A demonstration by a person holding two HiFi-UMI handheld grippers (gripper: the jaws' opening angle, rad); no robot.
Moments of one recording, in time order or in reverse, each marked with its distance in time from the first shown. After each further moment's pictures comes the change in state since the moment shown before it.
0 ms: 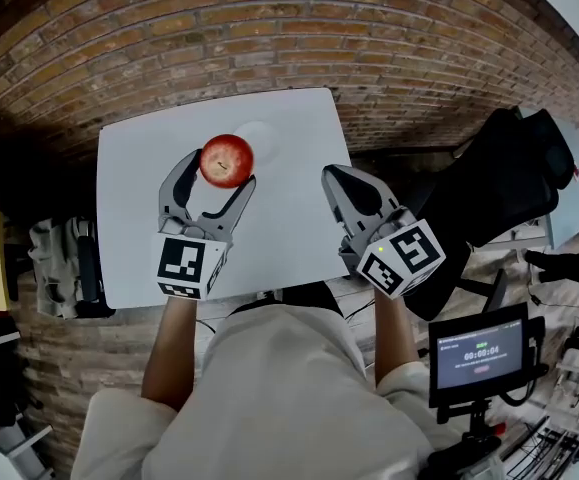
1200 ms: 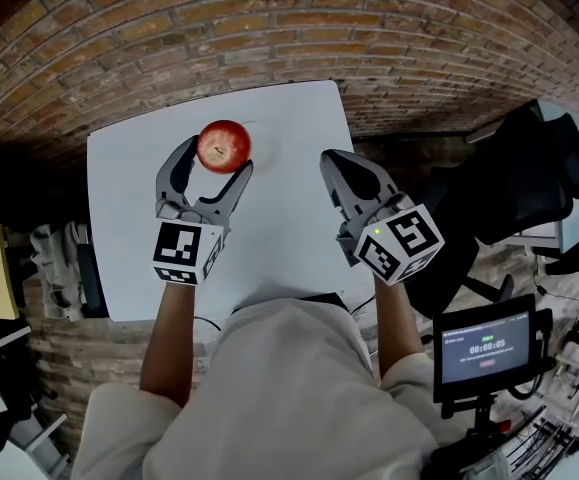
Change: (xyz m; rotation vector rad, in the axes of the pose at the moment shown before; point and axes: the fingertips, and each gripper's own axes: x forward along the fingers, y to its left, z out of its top) left arm 0.094 0.039 -0.034 -0.033 0.090 -0.015; right arm 0.068 -0.083 -0.028 0.099 0.064 -0.035
